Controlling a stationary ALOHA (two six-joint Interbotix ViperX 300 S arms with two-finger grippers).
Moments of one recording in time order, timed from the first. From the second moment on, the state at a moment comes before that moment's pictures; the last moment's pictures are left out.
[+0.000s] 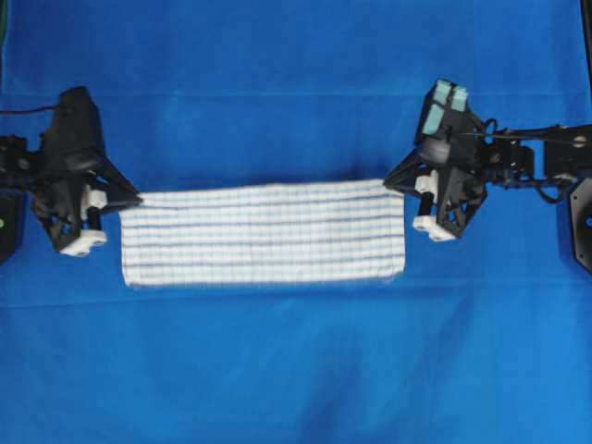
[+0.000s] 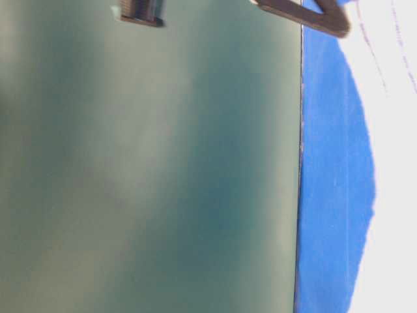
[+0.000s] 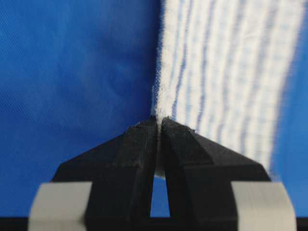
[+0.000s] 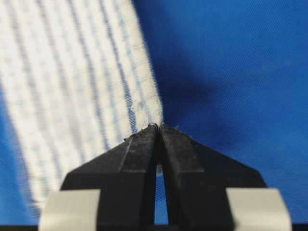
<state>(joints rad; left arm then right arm) 0.08 -0.57 1.15 -0.03 0.25 -0.21 -0.13 -0.26 0.95 -0.06 0.06 0.27</state>
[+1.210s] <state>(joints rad) -0.19 -0.20 0.76 -0.03 -0.02 -0.21 -0.35 -0.17 0.65 -0.24 0.12 0.27</state>
